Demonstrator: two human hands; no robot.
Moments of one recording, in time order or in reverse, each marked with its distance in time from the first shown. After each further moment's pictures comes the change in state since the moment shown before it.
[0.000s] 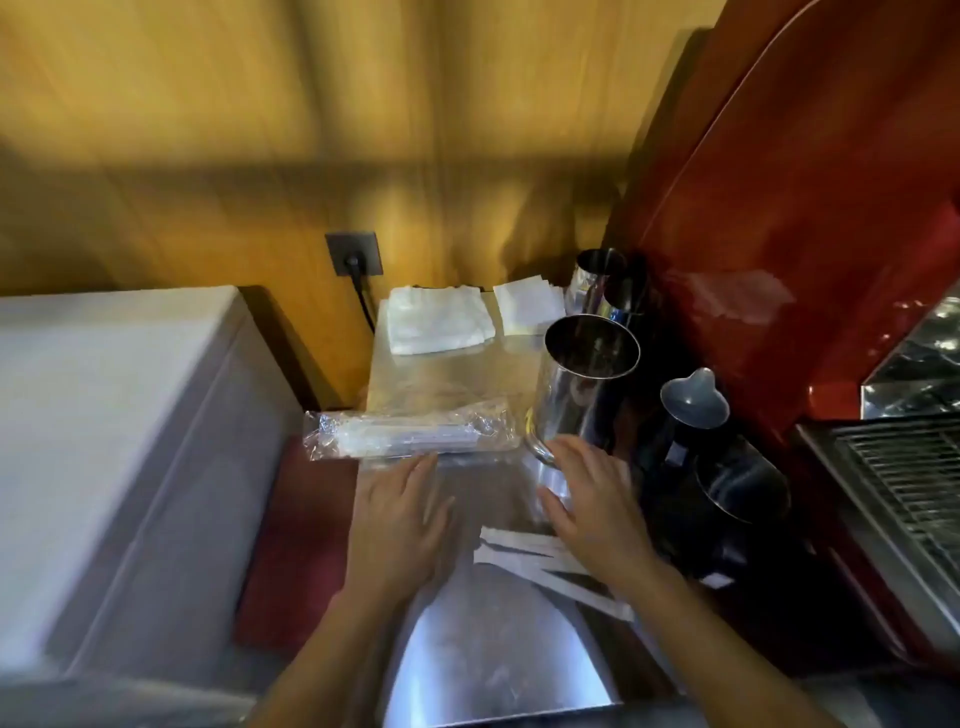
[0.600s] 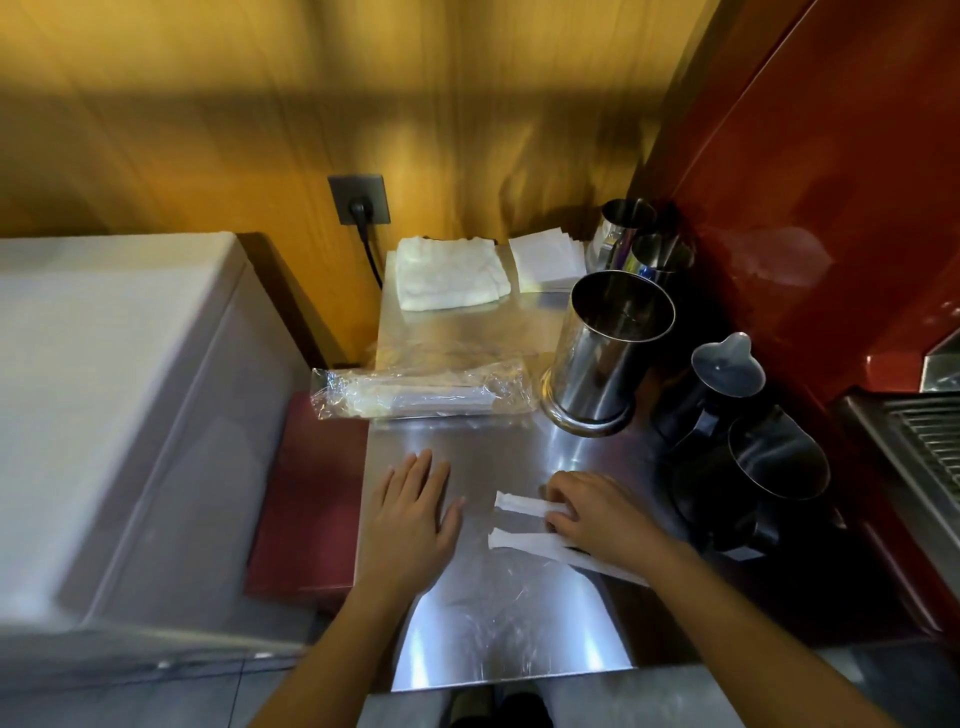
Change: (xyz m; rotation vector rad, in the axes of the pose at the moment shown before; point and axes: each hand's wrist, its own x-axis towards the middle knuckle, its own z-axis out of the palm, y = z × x) left_hand -0.027 -0.025 0.039 0.085 -0.120 -0.036; right_hand -0.010 0.023 0.033 0.012 -0.608 0.065
